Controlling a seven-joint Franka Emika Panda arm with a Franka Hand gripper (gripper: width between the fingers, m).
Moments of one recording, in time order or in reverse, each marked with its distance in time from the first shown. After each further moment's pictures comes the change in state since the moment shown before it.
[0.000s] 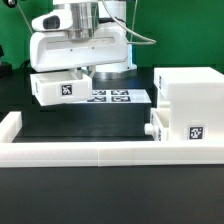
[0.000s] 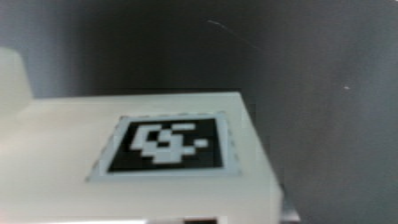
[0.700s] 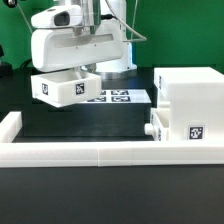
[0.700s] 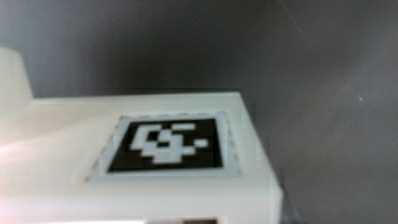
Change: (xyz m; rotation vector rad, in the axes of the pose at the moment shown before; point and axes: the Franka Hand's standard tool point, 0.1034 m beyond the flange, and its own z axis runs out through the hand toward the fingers) arm 0.017 0.003 -0.006 -0.002 -0.003 -0.415
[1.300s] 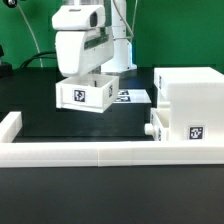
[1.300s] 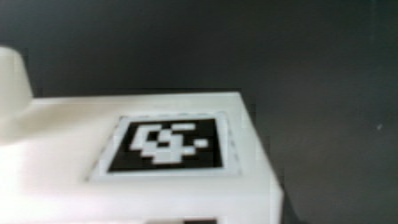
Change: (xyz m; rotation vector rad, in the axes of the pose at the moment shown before) arm 0.046 0.009 0.001 0.019 -0.026 -0.534
